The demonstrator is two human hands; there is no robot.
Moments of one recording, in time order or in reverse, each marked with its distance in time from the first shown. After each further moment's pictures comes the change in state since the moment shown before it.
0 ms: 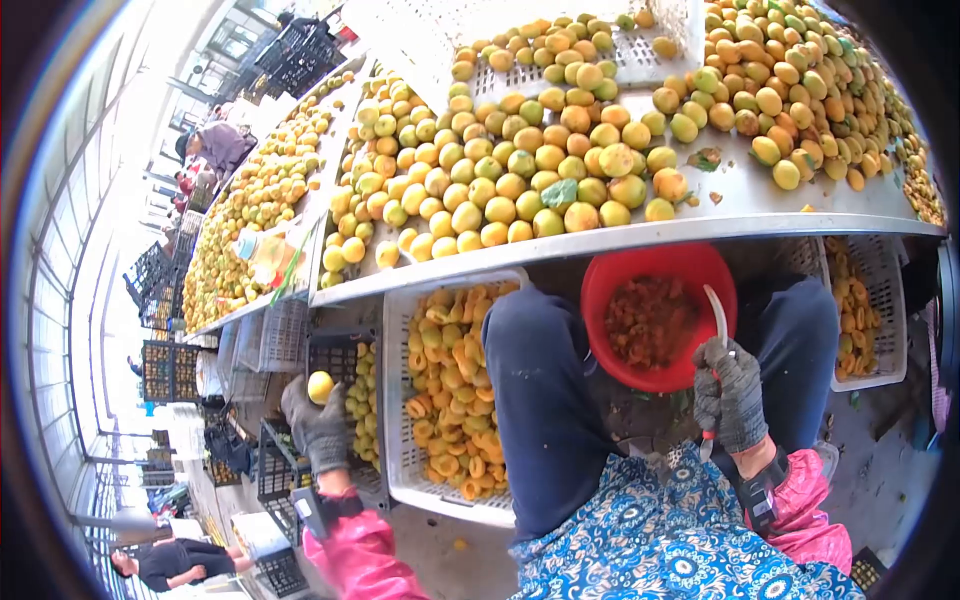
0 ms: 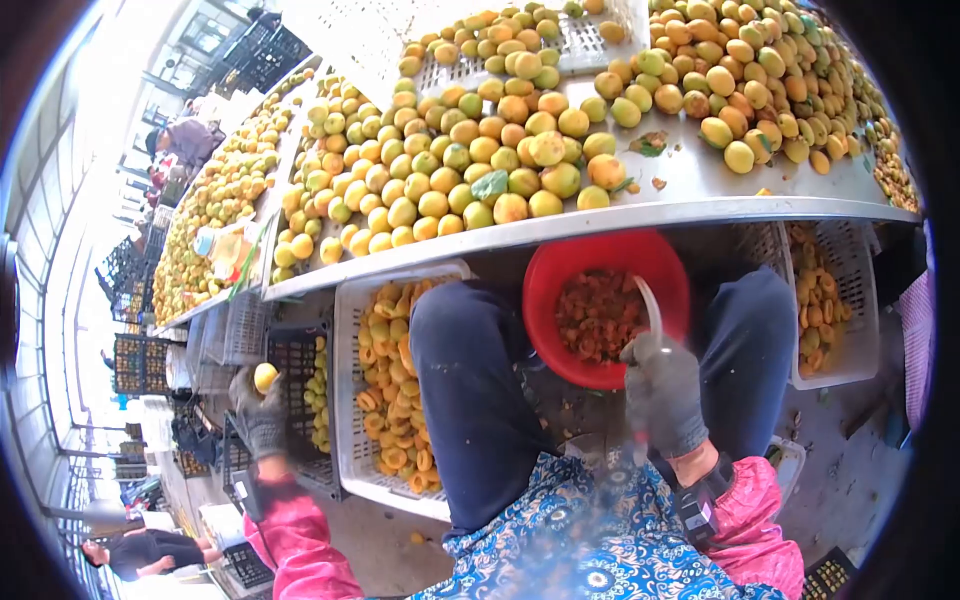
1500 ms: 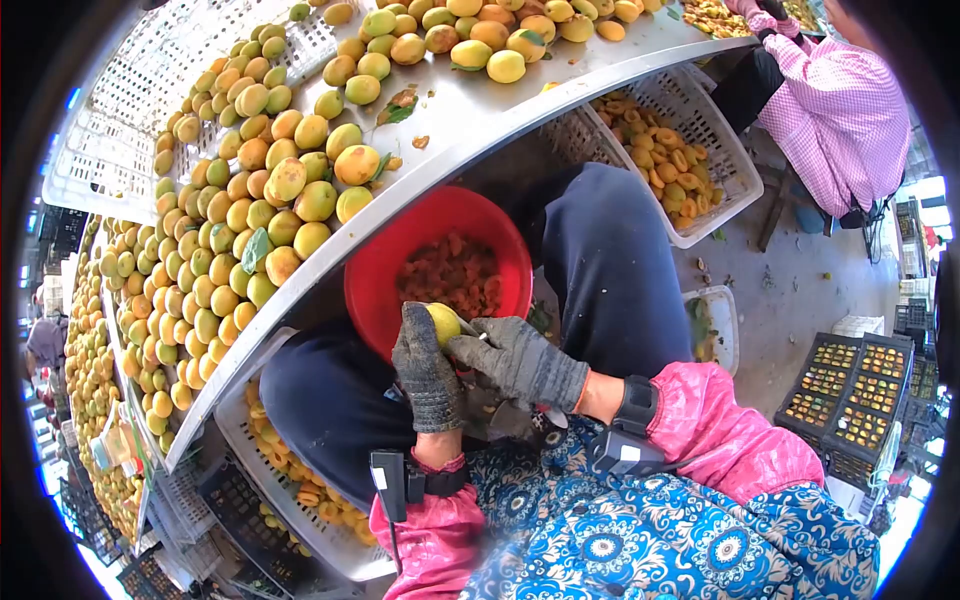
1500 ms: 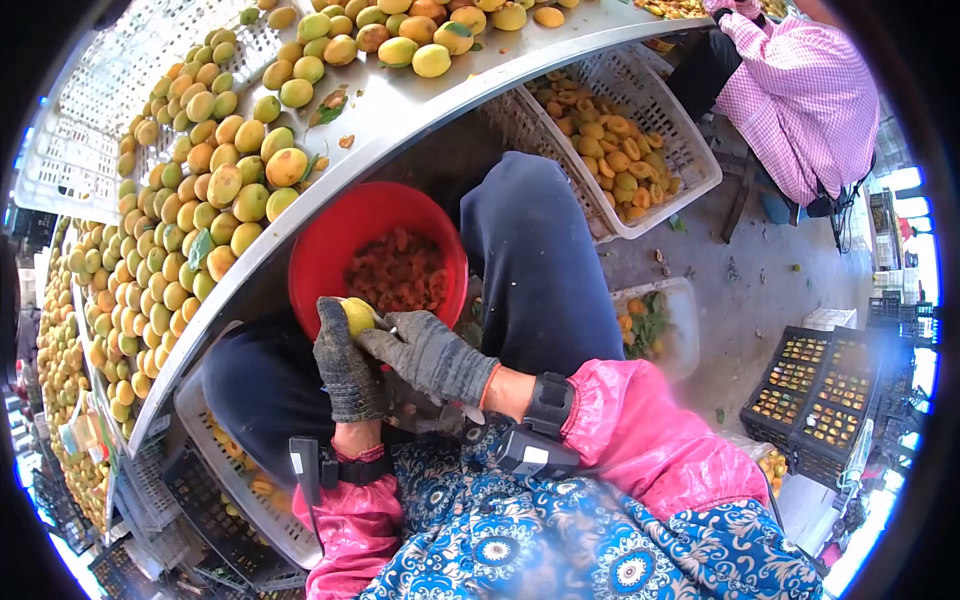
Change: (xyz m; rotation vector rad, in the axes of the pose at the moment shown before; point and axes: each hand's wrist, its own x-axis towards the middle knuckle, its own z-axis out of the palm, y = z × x) left_hand -0.111 0.413 0.066 -1.674 -1.072 -0.640; right_hand 0.021 0.028 -0.013 -0.354 -0.082 -0.100
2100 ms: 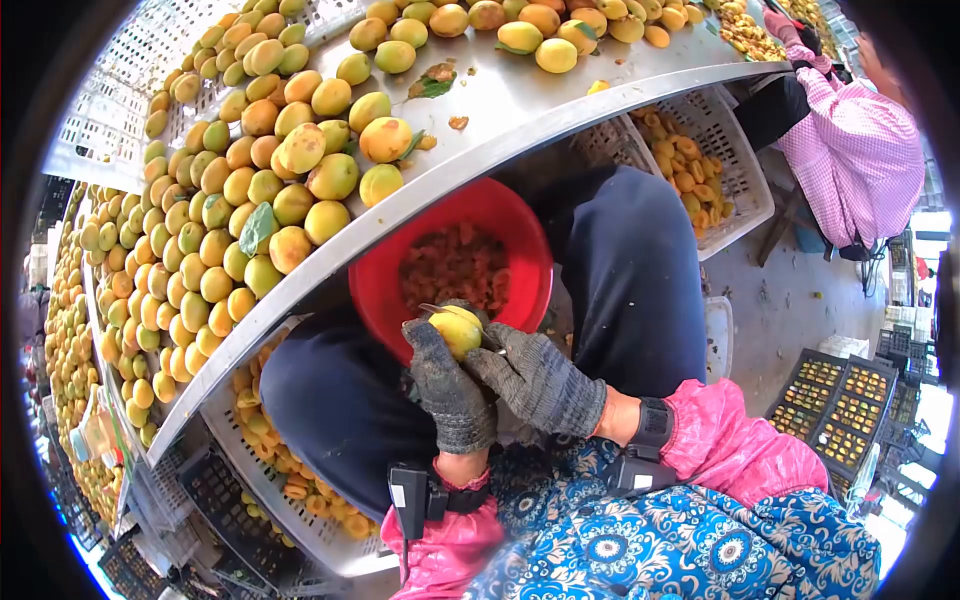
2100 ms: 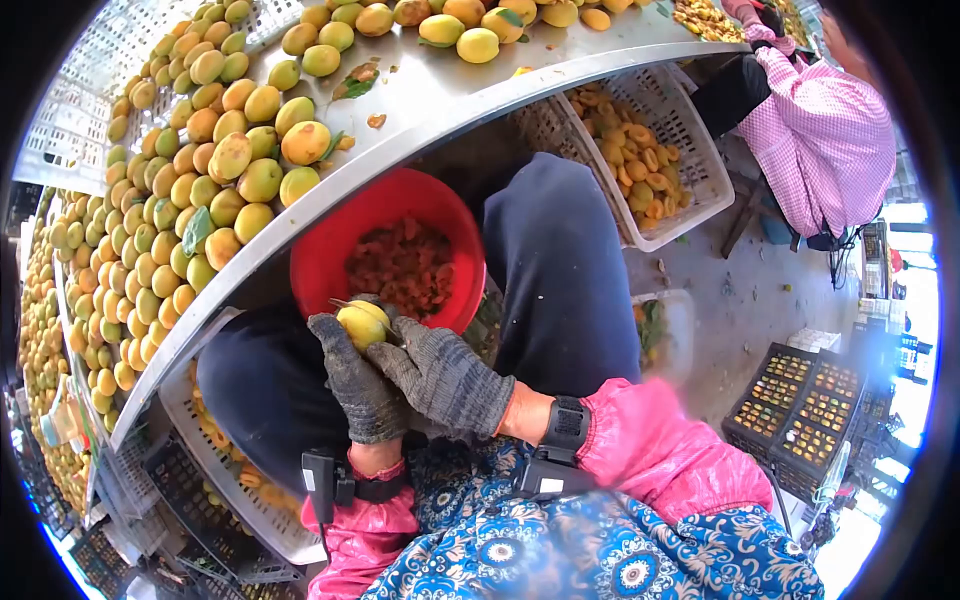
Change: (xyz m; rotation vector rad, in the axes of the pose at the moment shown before) left_hand -0.012 0.012 0.004 -0.251 0.063 -0.087; right_hand 0.004 0.000 0.013 -0.676 -0.117 -0.283
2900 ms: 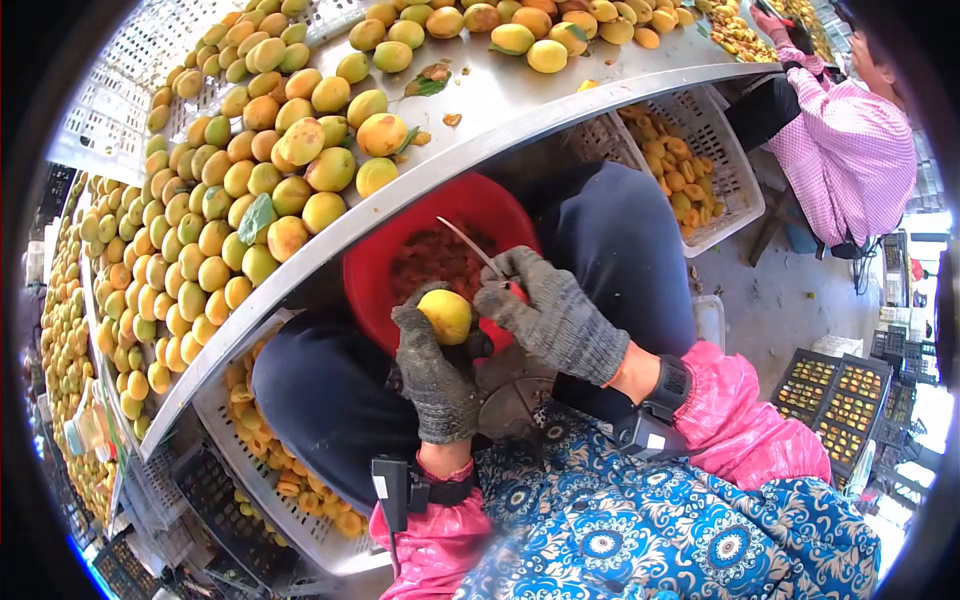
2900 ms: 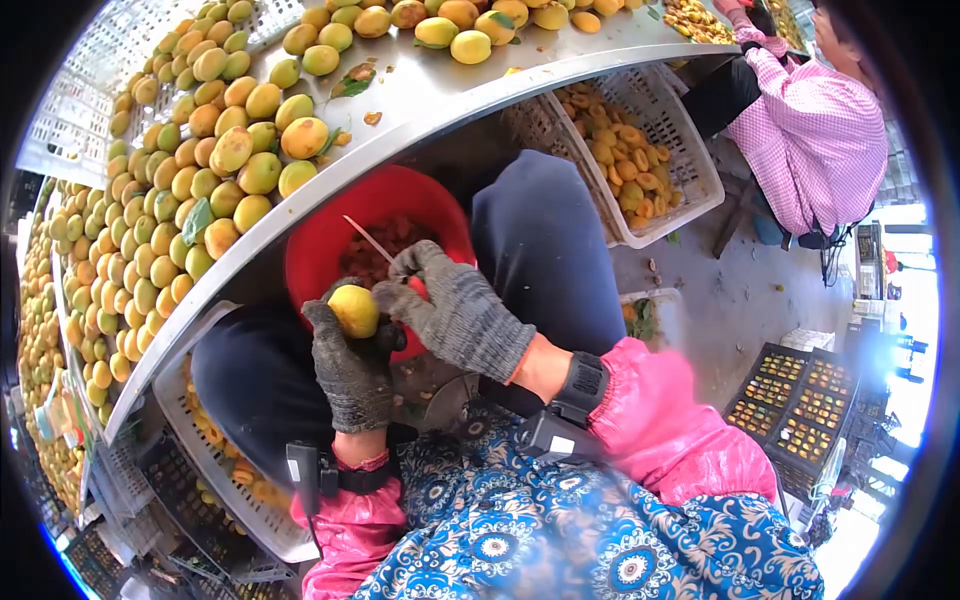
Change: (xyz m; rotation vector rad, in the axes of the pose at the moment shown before) left_hand -0.001 0.013 0.000 -0.023 -0.135 0.016; right_hand 0.017 0.008 -0.032 0.324 0.328 0.186
